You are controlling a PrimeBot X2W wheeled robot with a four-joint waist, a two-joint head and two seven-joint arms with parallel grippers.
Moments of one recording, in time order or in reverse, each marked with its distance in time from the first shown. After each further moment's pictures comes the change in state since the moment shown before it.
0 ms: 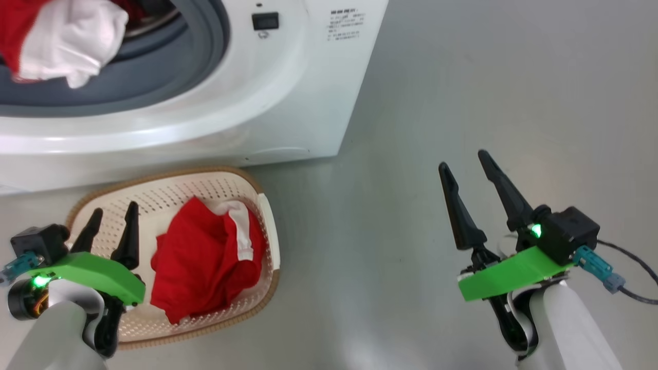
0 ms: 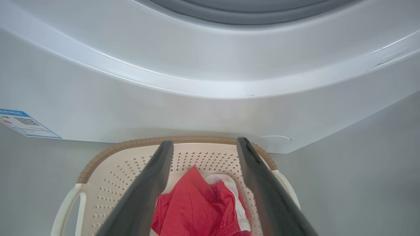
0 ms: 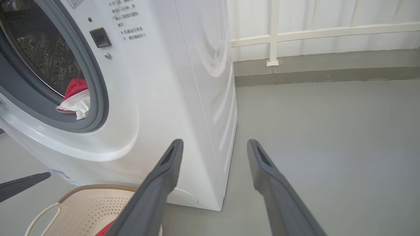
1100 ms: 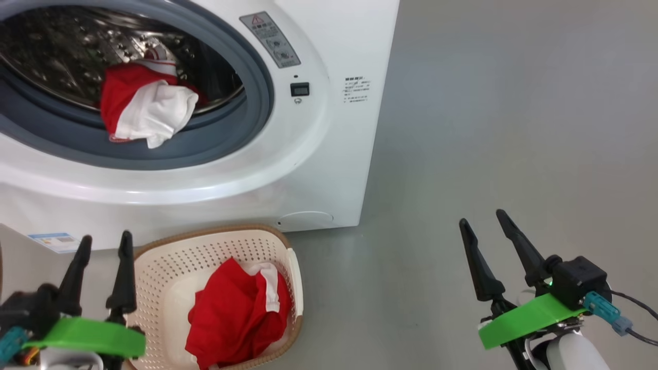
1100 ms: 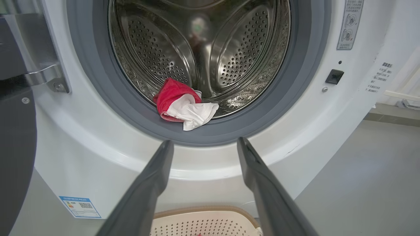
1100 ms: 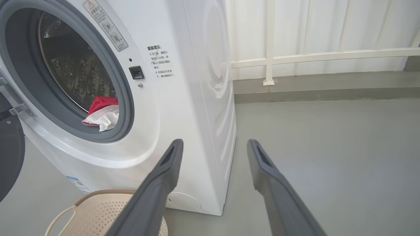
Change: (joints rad) left arm 0.376 -0.084 0.337 -0.518 0.295 0.000 0.000; right arm 0.159 -0.032 -0.036 0.026 0.011 0.000 0.000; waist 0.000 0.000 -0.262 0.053
